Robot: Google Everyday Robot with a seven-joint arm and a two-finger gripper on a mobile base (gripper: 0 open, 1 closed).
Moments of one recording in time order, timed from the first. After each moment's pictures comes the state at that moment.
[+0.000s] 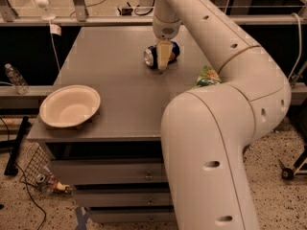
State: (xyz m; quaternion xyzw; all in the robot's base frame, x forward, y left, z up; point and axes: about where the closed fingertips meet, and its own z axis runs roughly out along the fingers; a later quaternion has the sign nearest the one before) arm 0.774 -0.028 0.852 -0.73 0.67 -0.06 0.13
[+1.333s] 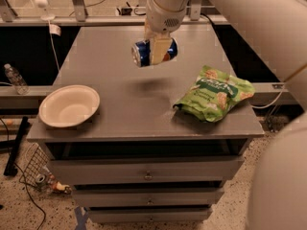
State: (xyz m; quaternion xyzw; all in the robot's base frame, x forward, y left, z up) arm 0.656 0.008 0.933 -0.80 0.56 -0.04 0.20
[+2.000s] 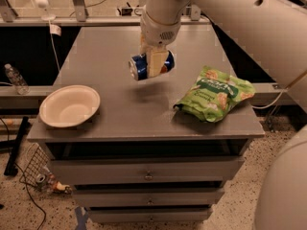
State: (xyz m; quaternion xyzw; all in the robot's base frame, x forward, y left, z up) arm 0.633 0.013 0.908 -0.82 0.55 -0.03 0.17
